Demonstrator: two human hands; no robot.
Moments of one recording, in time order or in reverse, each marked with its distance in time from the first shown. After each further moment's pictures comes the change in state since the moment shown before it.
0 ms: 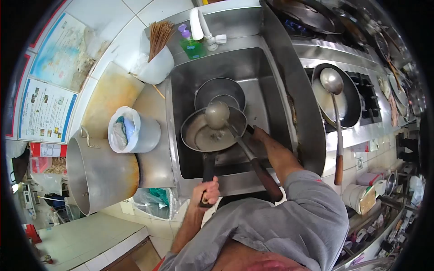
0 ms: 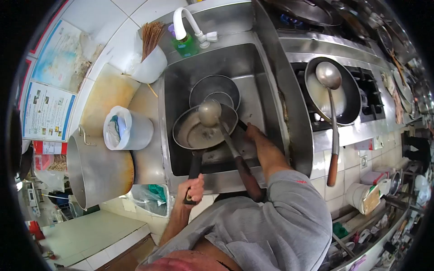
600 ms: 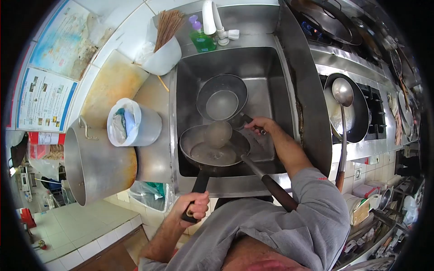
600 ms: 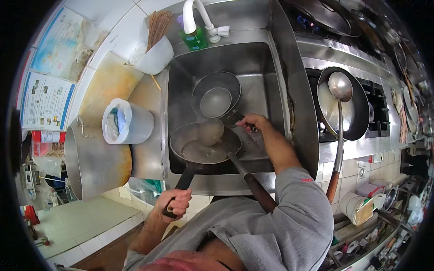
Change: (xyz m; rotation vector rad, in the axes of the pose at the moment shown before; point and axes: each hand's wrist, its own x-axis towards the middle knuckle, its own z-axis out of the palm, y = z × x) left_hand -0.054 0.018 0.069 -0.011 0.229 -0.198; right_hand 0.015 -0.042 -0.080 0.840 -0.759 0.049
